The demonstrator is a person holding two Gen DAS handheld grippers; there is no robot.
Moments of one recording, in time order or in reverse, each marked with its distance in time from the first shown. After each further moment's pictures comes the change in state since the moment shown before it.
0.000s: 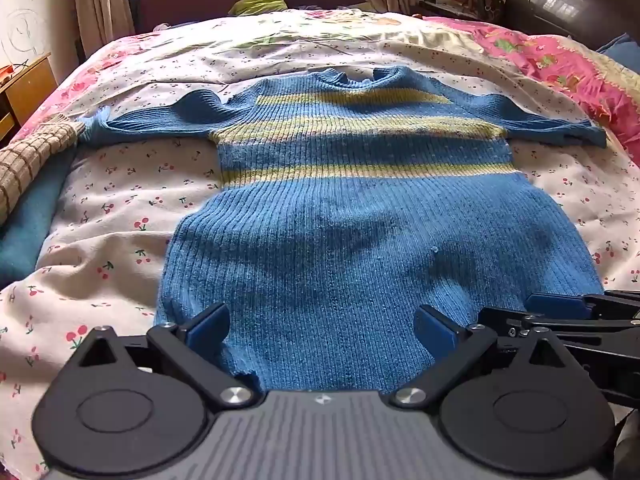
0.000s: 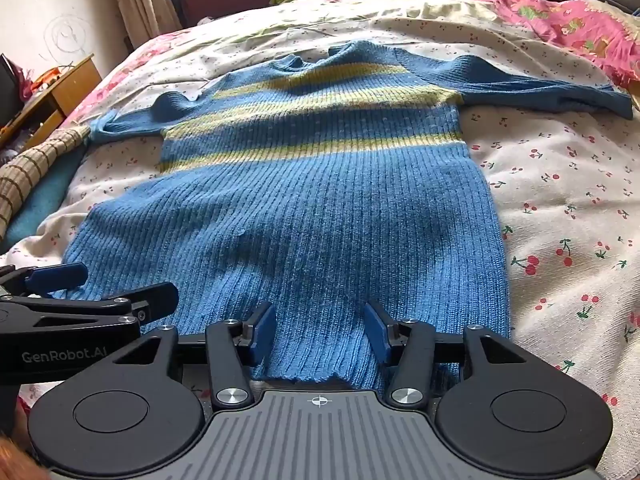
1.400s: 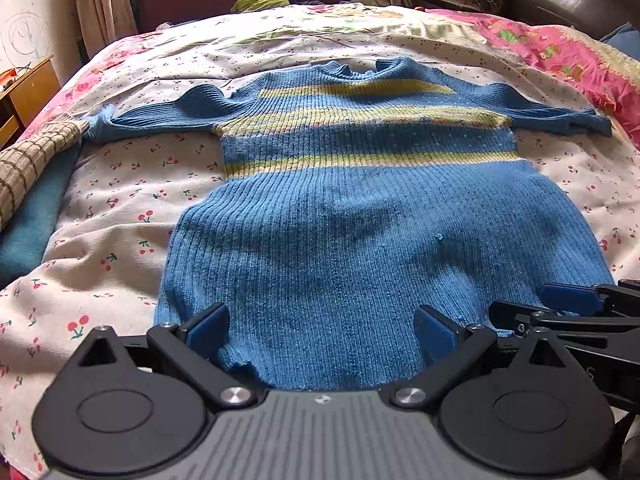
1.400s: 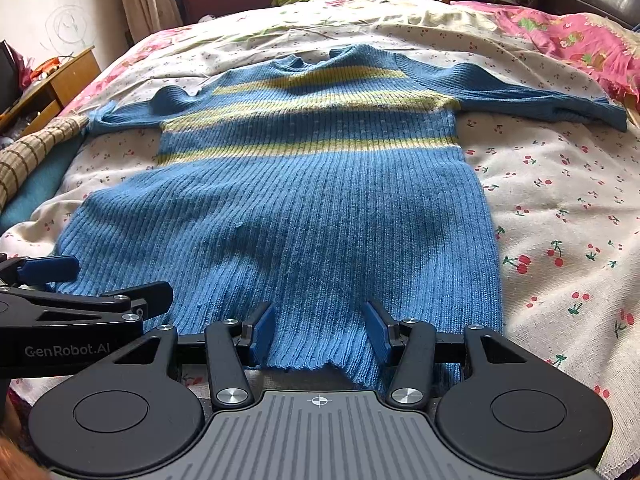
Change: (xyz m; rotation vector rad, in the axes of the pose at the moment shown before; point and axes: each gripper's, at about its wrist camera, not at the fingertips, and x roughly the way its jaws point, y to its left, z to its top) left arm 0.001 -0.004 -0.006 0.016 0.011 0.031; right arm -0.001 0.002 -0.003 -0.033 -0.014 -0.035
